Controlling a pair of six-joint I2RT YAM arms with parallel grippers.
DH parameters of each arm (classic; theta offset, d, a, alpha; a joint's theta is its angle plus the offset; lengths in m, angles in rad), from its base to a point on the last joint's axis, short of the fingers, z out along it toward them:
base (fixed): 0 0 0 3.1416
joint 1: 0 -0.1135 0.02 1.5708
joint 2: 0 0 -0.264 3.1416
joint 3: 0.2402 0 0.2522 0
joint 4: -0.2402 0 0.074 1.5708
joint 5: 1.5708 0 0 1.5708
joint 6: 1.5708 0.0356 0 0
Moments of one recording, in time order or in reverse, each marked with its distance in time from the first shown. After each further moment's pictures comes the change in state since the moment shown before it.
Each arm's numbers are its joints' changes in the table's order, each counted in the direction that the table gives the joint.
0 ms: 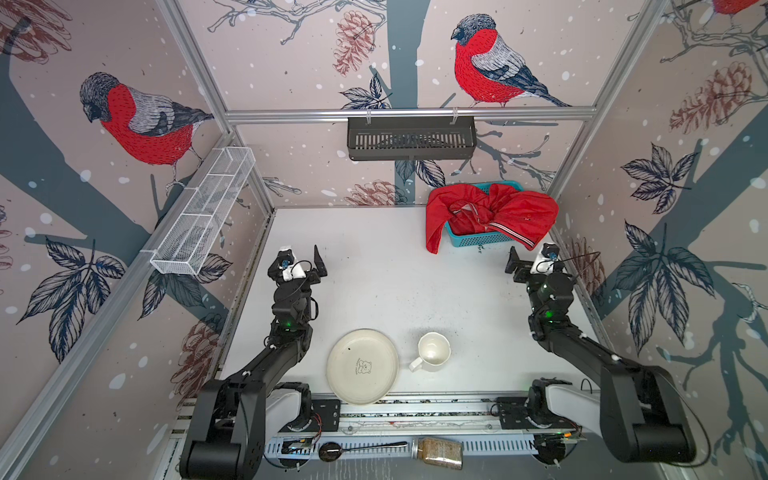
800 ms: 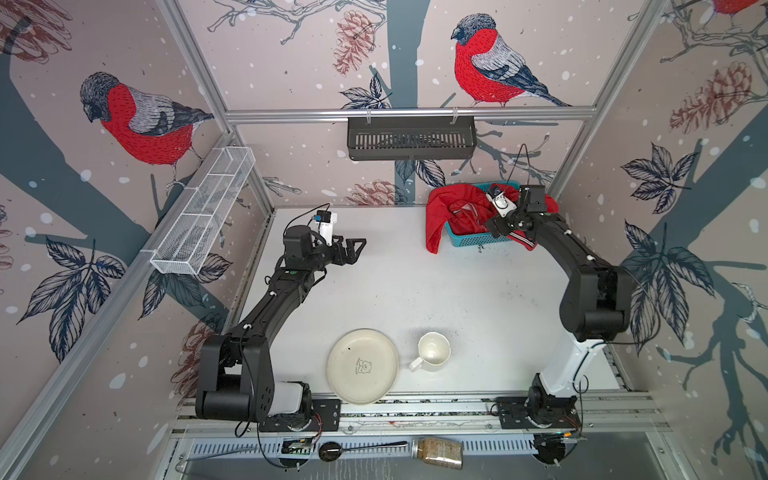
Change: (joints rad) left arm 0.000 0.313 0.511 -0.693 0.838 -0.156; right arm -0.014 0.808 1.218 -1.159 -0.219 -0.623
